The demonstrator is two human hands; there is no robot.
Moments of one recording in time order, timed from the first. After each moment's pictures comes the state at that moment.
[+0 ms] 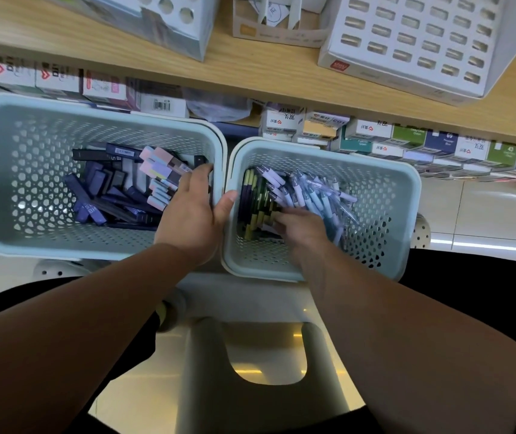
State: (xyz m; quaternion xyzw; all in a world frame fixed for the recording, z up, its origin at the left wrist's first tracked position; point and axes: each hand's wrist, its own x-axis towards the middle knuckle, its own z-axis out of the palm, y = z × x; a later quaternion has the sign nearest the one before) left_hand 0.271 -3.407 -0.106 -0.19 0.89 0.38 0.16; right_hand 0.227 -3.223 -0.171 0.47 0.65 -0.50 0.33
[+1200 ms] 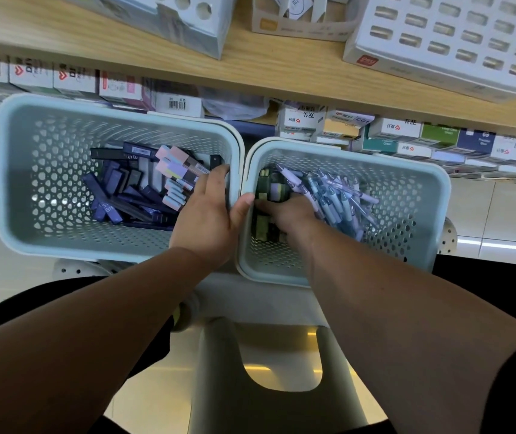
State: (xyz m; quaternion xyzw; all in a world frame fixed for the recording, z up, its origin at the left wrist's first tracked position) left_hand 0.274 -3.408 -0.119 -0.18 0.90 0.38 0.14; right_hand 0.210 -3.259 -0.194 0.34 0.71 -0.44 0.43
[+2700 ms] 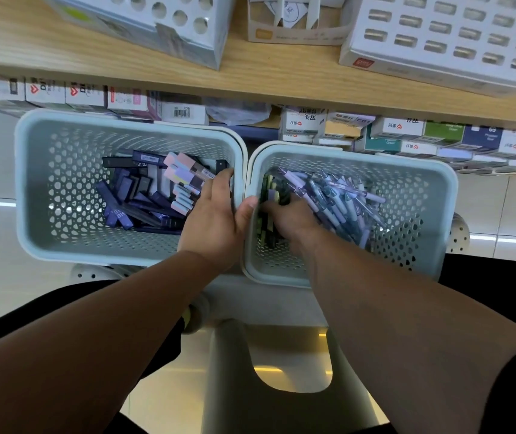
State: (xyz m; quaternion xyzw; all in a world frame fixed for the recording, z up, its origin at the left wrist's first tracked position) left_hand 0.272 -3.407 -0.115 -0.17 0.90 0.37 0.15; right_hand 0.219 -3.263 -0.198 0.28 0.71 -0.49 0.41
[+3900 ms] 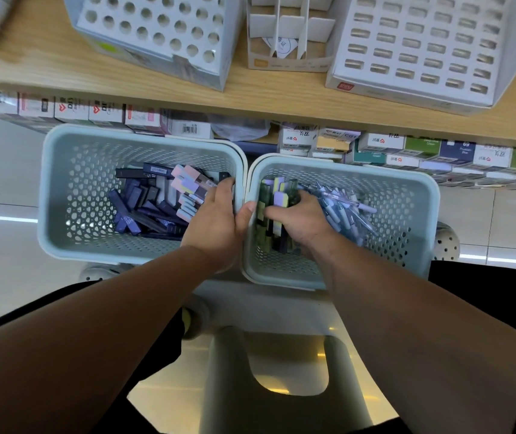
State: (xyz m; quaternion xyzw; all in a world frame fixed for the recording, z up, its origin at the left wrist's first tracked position) left_hand 0.266 -3.407 -0.100 -0.19 0.89 0.36 0.20; right_hand 0.201 -3.249 -0.138 0.21 0.72 -0.52 0.40
